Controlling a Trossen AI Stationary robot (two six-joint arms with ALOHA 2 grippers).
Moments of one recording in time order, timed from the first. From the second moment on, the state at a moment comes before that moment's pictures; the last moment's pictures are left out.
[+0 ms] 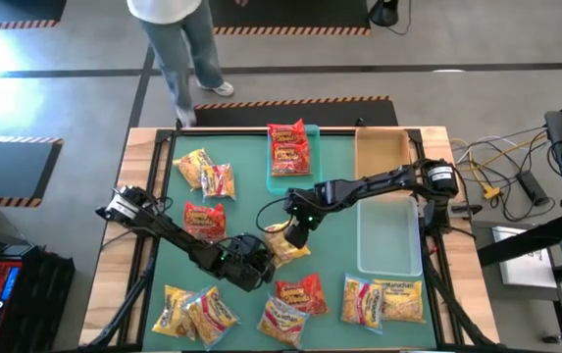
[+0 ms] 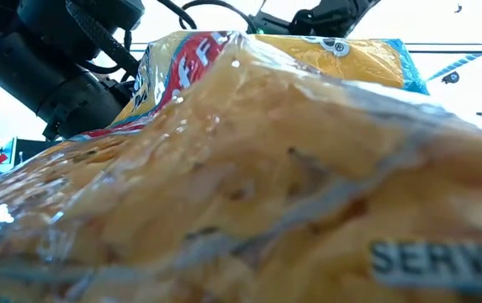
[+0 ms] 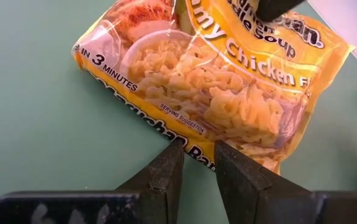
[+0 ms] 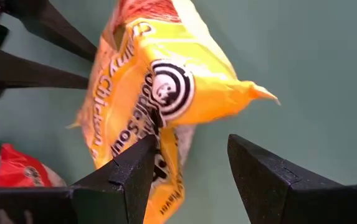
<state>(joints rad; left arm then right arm) -0.47 1.94 0.84 0.12 -0.66 -1.31 -0.04 1.90 1.25 -0.43 -0.28 0.60</state>
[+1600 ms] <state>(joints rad) -0.46 1.89 0.84 0.13 -0.63 -1.29 -0.04 1.90 1.04 0.11 -0.41 0.76</state>
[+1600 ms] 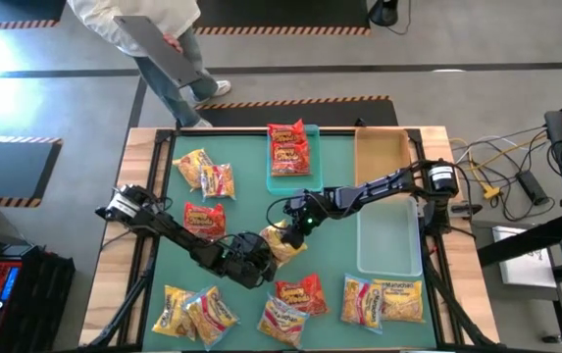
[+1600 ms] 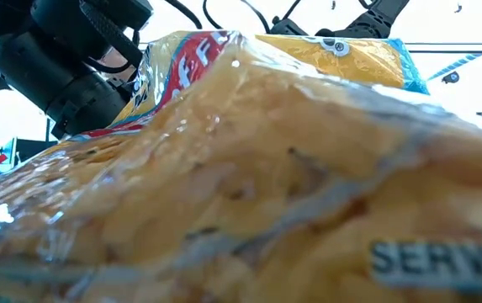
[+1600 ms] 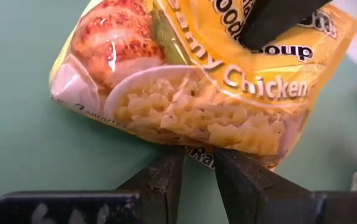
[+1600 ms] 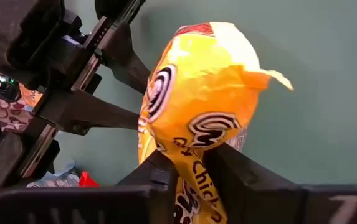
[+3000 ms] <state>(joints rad) -0.52 1.75 0.84 -0.15 -0.65 -1.48 -0.10 1.75 1.04 -0.02 -0.51 0.63</state>
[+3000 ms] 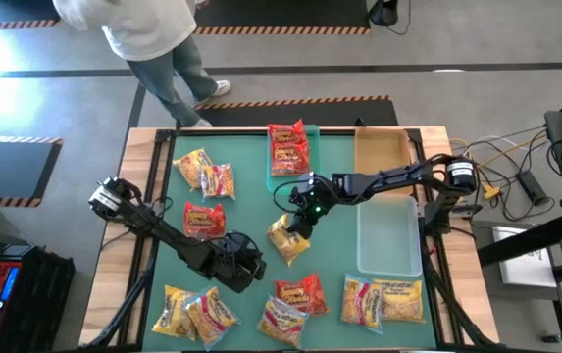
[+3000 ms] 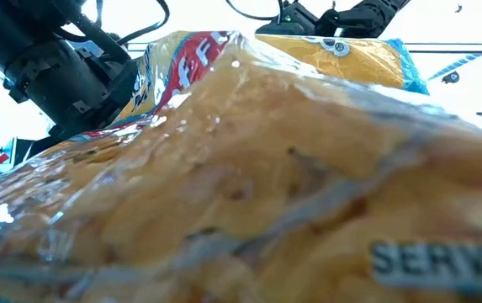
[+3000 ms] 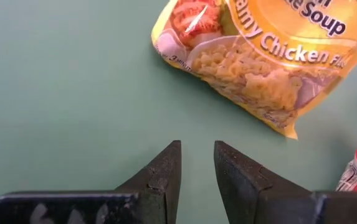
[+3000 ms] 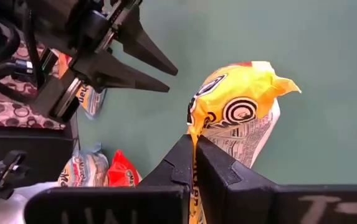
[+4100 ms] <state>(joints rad) -0.47 1.92 0.84 0.20 -0.73 -1.40 -0.07 1.82 1.04 -0.02 -0.51 0.65</state>
